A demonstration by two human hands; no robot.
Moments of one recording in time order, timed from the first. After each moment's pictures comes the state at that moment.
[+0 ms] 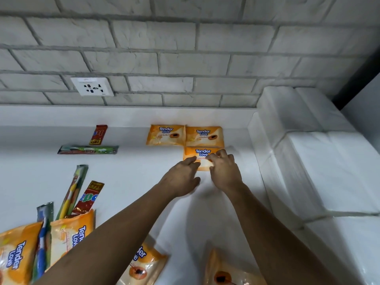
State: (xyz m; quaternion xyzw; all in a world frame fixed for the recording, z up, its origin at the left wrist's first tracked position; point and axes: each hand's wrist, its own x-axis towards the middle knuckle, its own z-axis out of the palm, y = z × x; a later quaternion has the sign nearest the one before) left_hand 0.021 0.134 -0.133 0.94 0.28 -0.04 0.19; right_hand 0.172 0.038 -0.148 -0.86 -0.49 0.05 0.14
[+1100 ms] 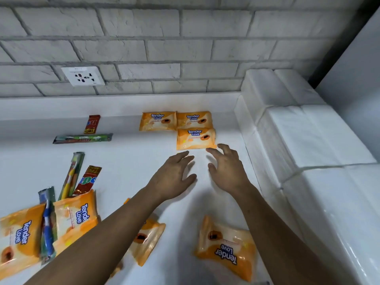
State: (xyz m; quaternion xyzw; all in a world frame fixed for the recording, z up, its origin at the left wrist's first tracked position) left_hand -0.041 0.068 -0.115 0.93 0.26 0.05 0.24; right_hand 0.122 -0.057 -0.096 -0.87 -0.46 0.10 0.17
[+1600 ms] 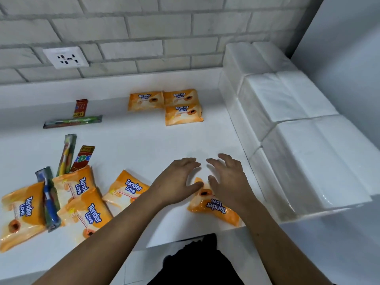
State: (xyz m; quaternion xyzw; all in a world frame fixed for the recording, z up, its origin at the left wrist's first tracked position) left_hand -0.085 -0.028 -0.114 0.95 0.18 0.00 0.26; right_hand 0.042 -0.184 -0.109 -0.87 -0.42 0.12 0.21
